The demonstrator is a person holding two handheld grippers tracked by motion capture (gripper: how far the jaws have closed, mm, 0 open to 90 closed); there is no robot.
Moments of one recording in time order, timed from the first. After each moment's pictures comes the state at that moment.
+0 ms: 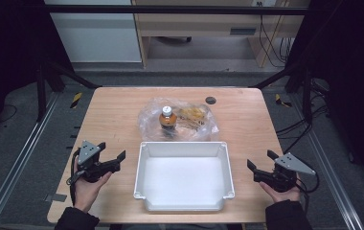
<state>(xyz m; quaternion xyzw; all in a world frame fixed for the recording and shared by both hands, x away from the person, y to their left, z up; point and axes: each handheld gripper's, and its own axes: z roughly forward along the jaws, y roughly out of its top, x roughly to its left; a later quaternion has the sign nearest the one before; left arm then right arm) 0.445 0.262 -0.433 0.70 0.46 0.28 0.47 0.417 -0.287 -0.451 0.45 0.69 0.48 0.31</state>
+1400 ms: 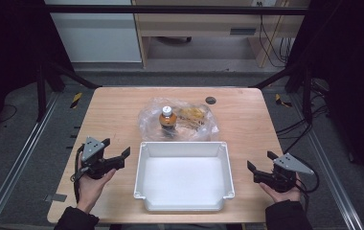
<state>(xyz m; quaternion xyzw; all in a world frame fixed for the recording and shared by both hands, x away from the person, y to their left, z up) 0.448 0.248 -0.419 0.70 0.45 0.28 0.48 0.417 -0.287 -0.453 0.45 0.70 0.46 0.31</state>
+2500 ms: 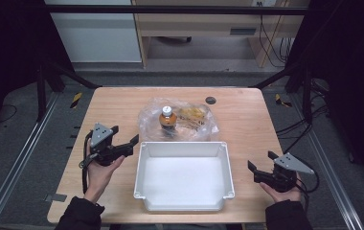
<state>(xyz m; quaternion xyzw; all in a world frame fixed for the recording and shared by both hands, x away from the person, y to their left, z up) 0.473 0.221 -0.391 0.69 0.43 0.28 0.50 0.417 -0.288 -0.452 0.45 0.70 0.46 0.31</state>
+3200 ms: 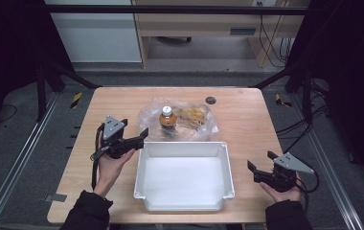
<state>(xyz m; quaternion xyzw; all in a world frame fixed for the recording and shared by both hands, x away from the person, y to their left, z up) 0.489 0.193 -0.383 0.70 0.42 0.30 0.50 0.418 -0.288 -0.452 0.46 0.70 0.46 0.31</state>
